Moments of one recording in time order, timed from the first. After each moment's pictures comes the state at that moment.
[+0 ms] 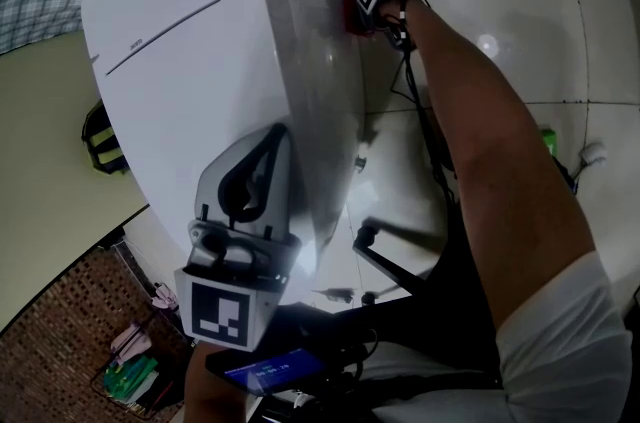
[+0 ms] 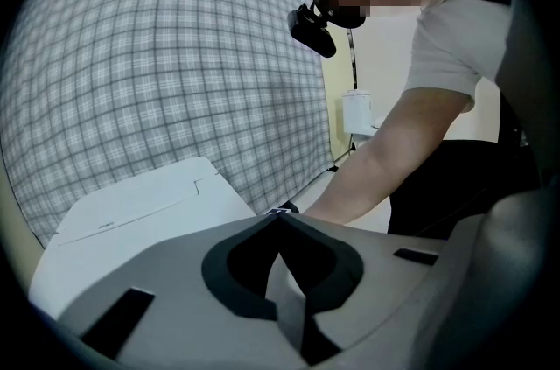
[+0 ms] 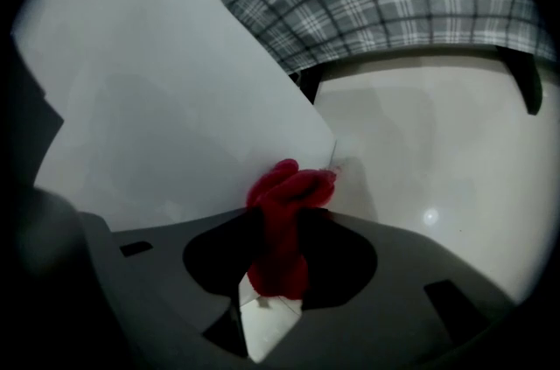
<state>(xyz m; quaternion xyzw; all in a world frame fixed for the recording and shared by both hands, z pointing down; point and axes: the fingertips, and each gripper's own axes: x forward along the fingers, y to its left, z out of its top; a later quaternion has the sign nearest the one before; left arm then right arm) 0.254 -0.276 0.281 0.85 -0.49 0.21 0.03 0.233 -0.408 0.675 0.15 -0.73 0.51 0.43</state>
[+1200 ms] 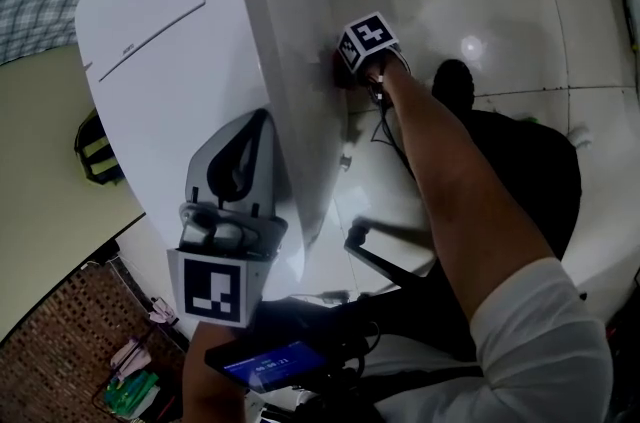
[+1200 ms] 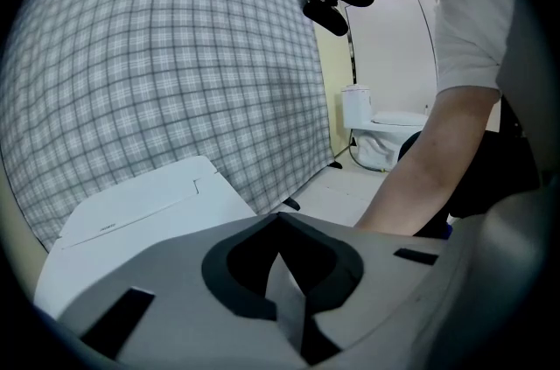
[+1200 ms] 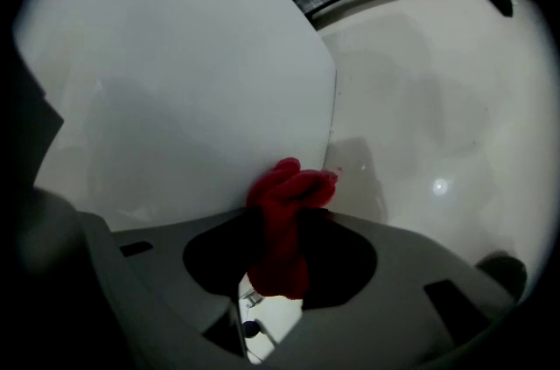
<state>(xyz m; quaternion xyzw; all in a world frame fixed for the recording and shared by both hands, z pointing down) 0.254 -0.279 0.284 0.84 -0.49 0.23 0.02 0.240 -0.288 0.706 0.14 -0.69 0.57 0.43</state>
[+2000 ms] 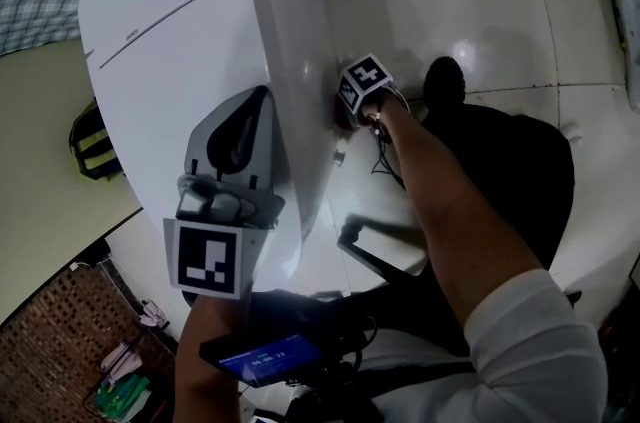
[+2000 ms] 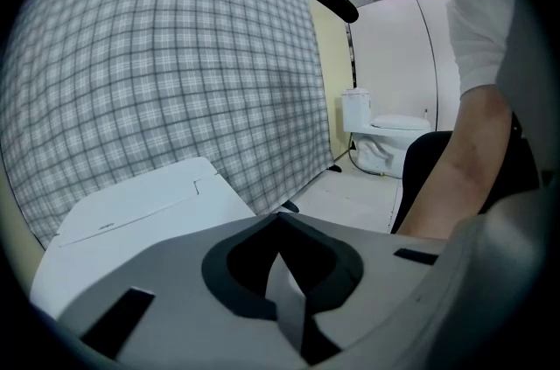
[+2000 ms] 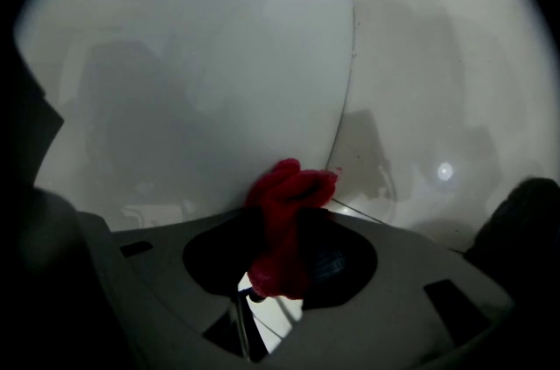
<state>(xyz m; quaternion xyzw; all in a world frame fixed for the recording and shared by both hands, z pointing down) 0.255 -0.278 0.283 0.85 -0.49 0.21 0.03 0.247 -0.173 0.710 0.07 -0.66 0.58 0.48</state>
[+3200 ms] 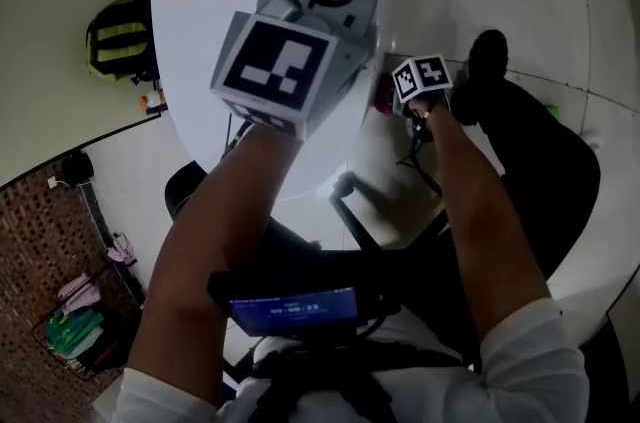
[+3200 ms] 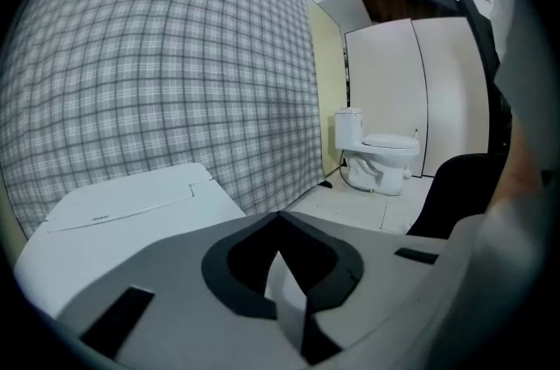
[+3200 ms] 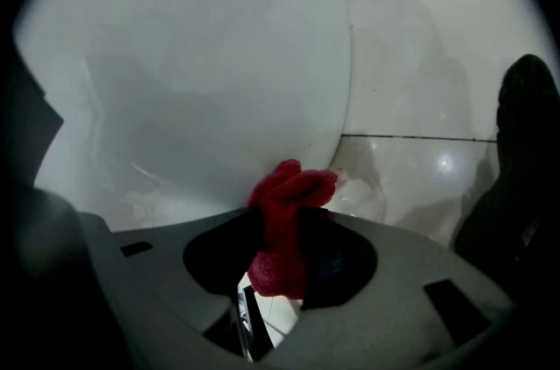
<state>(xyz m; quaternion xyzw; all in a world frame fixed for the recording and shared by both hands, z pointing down) 0.262 -0.265 0.278 0.86 -0.47 0.16 0.03 0.251 -0.069 0.697 0.12 -0.67 0.59 0.43</state>
